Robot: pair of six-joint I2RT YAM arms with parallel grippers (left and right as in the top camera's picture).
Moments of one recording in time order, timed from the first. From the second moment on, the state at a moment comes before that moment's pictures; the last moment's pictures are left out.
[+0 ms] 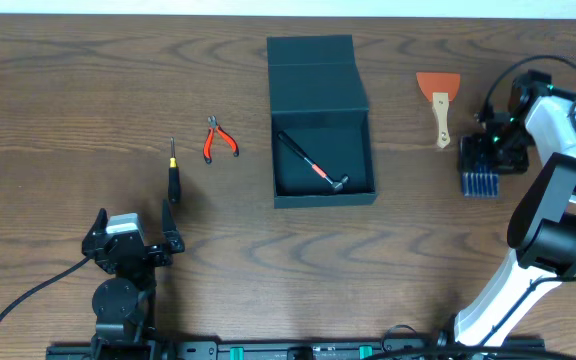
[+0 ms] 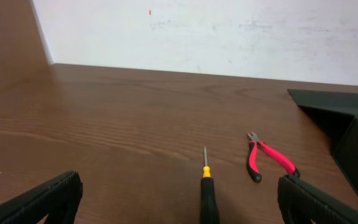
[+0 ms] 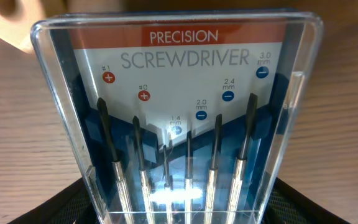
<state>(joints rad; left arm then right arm) -0.07 0.01 0.06 -0.19 -0.20 -0.04 -0.32 2.10 1.59 -1.08 -0.02 -0.23</state>
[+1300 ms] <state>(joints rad) -0.07 0.01 0.06 -0.19 -0.20 -0.04 0.39 2.10 2.07 -1.32 -0.05 -0.17</state>
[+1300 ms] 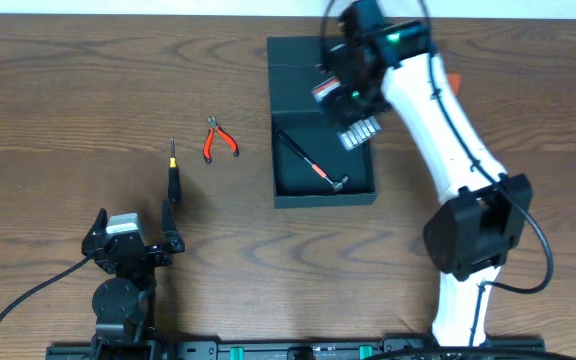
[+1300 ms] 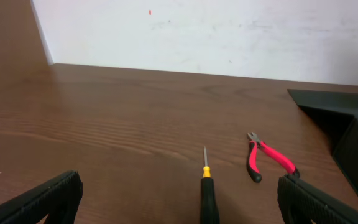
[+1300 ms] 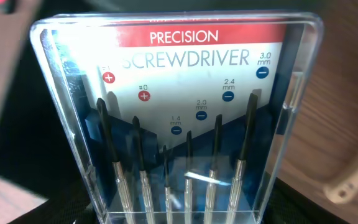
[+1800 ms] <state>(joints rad) -0.07 0.01 0.06 -0.19 -0.20 -0.04 0.48 2.10 2.07 -1.32 -0.05 -0.15</state>
